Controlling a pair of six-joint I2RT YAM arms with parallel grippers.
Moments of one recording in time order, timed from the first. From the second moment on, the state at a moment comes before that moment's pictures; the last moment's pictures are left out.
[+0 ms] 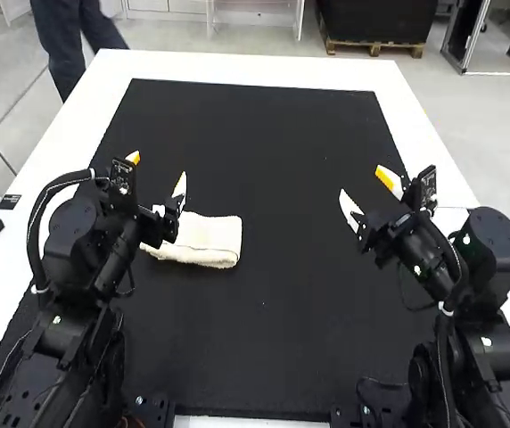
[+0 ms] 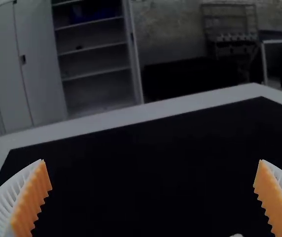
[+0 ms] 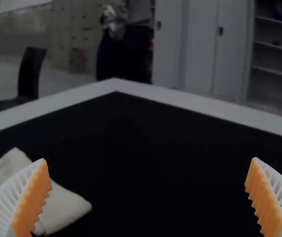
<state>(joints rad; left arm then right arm) -0.12 0.01 0.01 0.13 0.11 0.11 0.13 0.01 0.09 0.01 -0.51 -0.02</state>
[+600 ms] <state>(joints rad) -0.12 0.01 0.01 0.06 0.09 -0.01 0.13 0.01 0.01 0.05 -0.01 0.01</state>
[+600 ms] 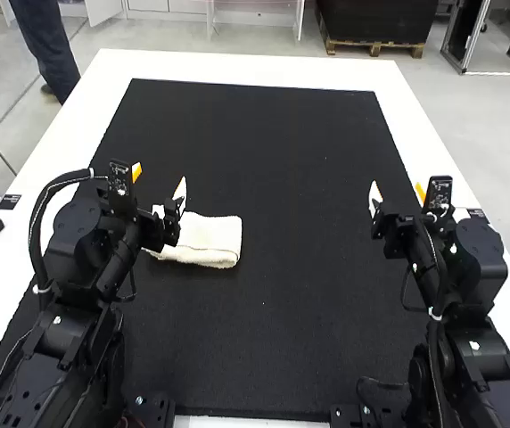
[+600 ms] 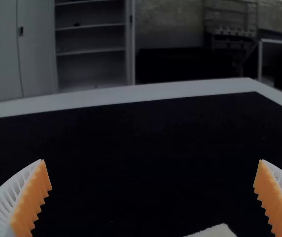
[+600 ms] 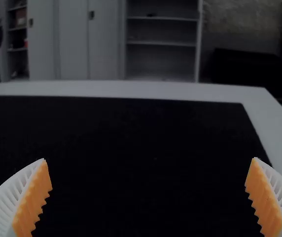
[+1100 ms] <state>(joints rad) -0.12 0.01 0.01 0.01 0.08 0.00 0.13 0.01 0.01 -0.06 0.13 0.03</state>
